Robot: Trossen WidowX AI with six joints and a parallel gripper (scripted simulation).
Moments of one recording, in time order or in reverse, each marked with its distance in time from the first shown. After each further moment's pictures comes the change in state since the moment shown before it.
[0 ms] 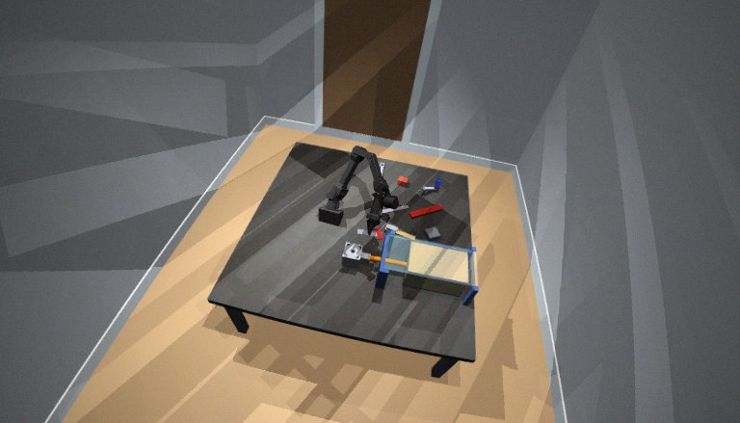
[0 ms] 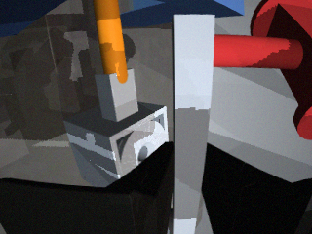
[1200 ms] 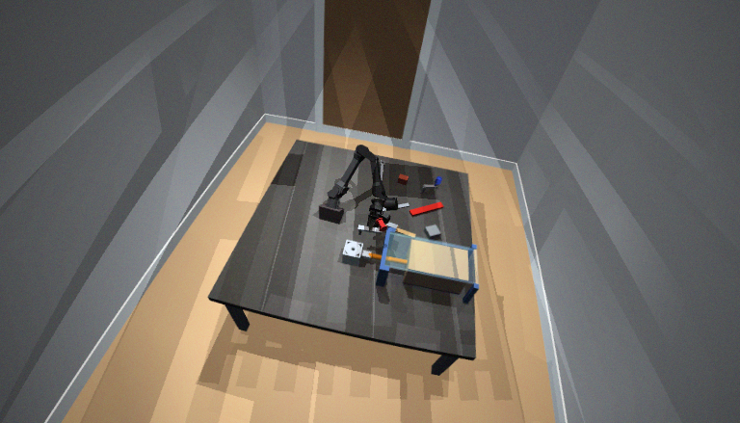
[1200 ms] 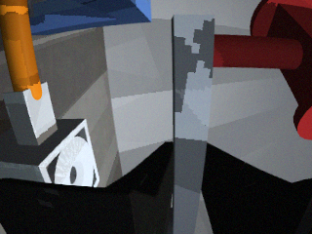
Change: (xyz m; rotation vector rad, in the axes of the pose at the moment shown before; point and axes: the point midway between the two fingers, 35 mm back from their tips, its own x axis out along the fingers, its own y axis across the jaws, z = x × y) arm -0.002 0.000 0.001 0.004 -0.017 -0.562
